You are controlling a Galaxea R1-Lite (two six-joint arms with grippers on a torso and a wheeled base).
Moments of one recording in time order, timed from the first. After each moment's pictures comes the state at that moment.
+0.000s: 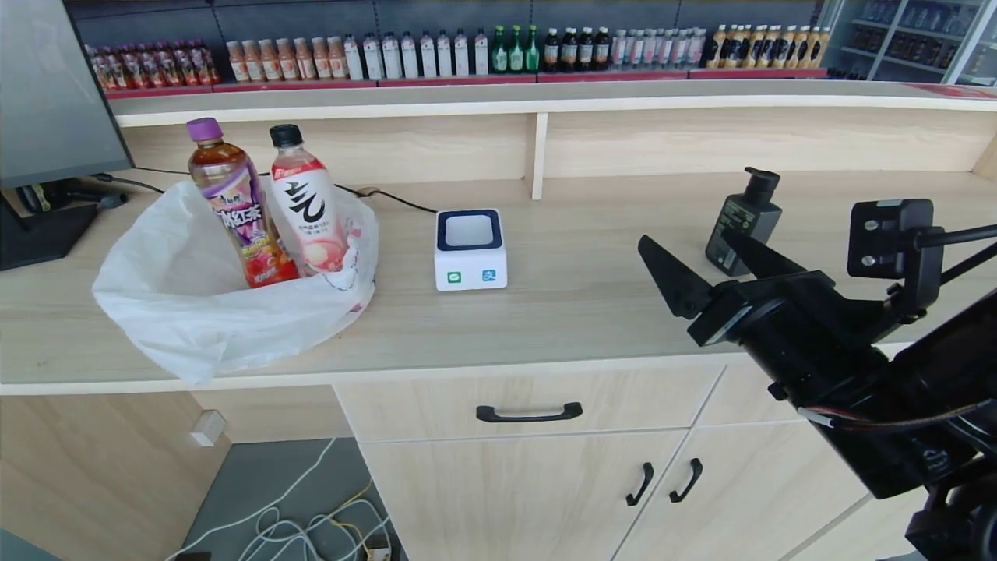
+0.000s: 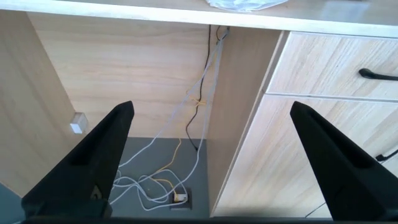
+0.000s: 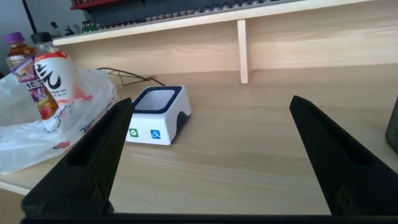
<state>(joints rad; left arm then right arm) 0.00 0.00 0.00 0.00 0.00 -0.01 0.61 1.67 -0.47 -1.57 -0.22 0.01</state>
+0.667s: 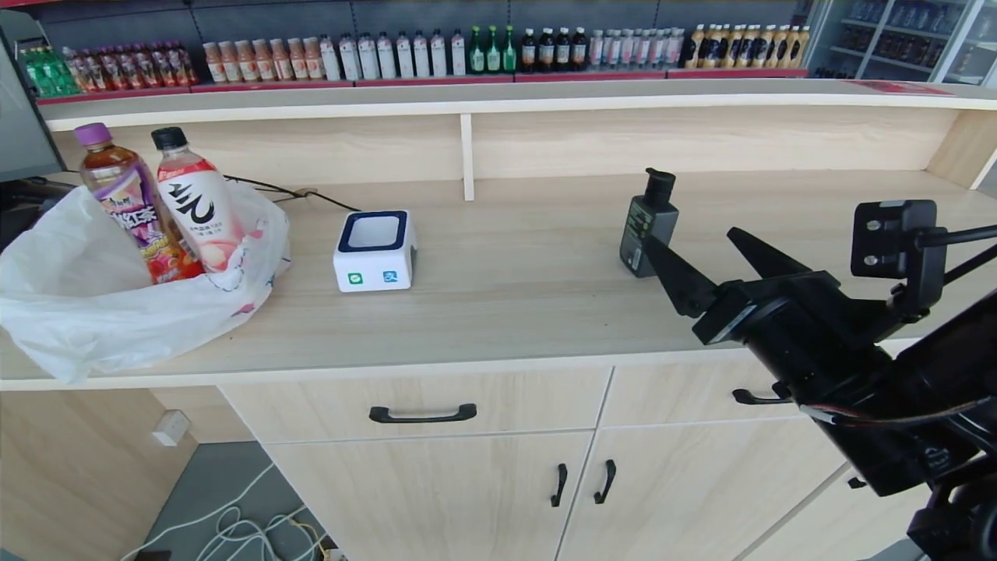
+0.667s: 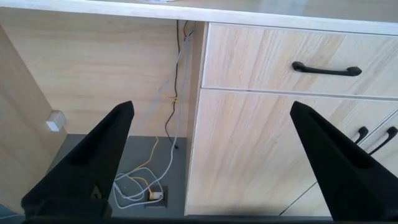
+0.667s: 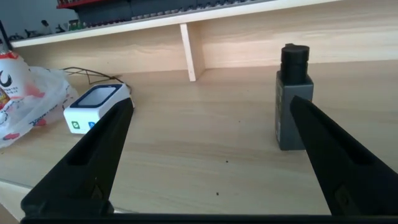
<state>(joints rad) 0.00 0.00 0.00 0.00 0.00 -0.01 0.59 1.67 -0.47 -1.57 -0.22 0.01</state>
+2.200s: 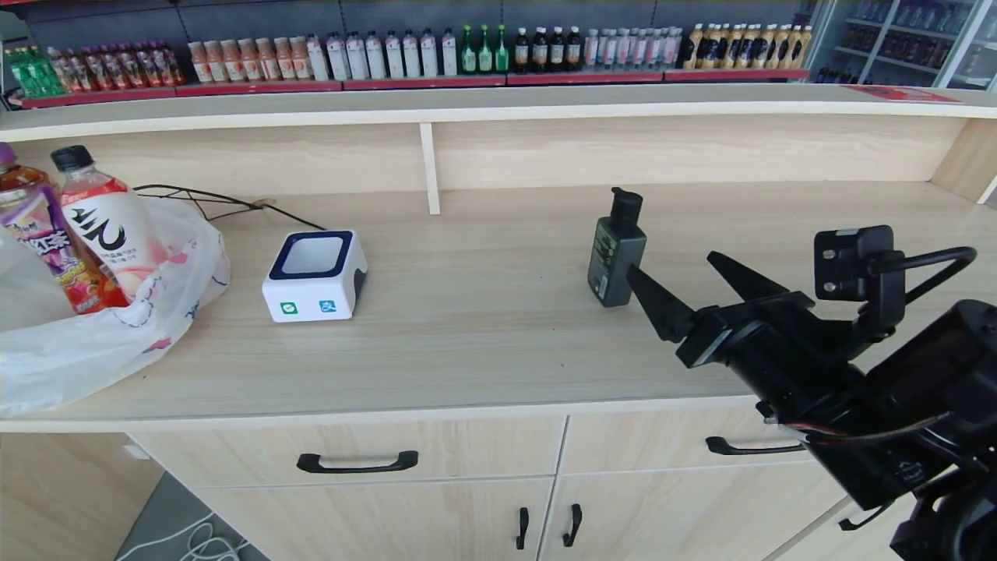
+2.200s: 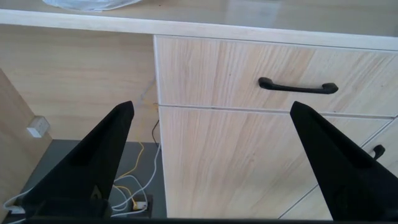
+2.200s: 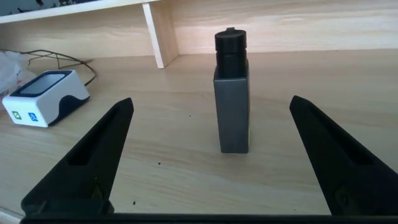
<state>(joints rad) 0.00 0.00 0.00 0.00 0.00 -0.01 0.60 1.71 -0.44 -1.57 -0.21 0.01</state>
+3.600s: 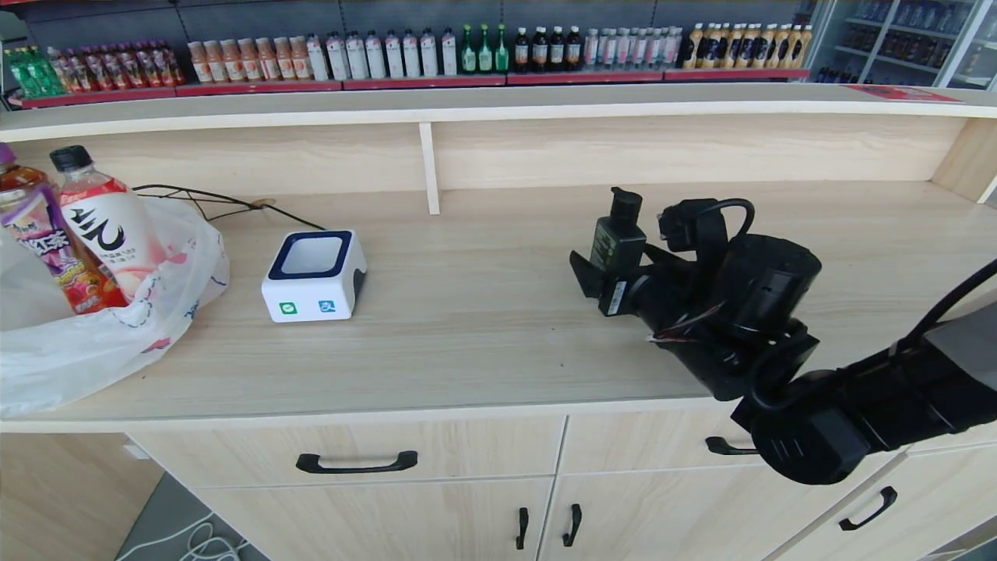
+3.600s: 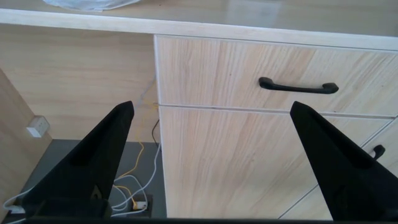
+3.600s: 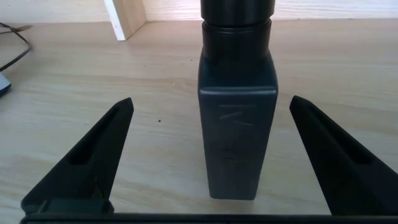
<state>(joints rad) 0.00 0.00 0.00 0.00 0.00 -0.01 0.53 1.98 -0.90 -1.21 -0.26 0.00</state>
